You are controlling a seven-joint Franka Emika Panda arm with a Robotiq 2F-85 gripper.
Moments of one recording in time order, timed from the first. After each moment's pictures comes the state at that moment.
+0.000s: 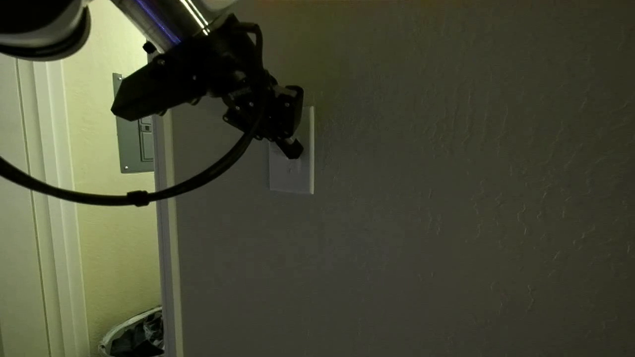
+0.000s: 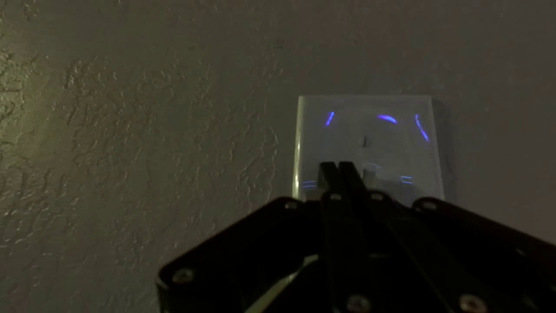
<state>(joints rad) -0.04 -0.06 -0.06 -2.21 0.19 3.02 -0.33</state>
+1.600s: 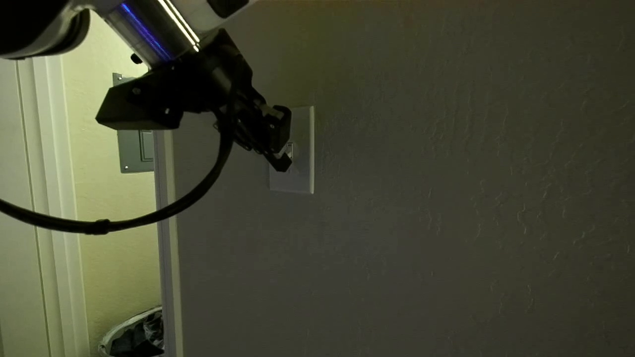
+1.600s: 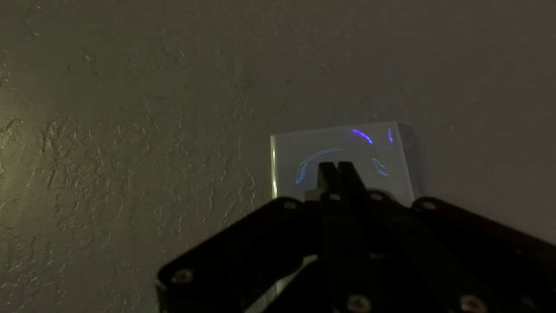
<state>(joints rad) -0.01 -0.07 -0.06 -2.25 0.39 3.01 -0.40</state>
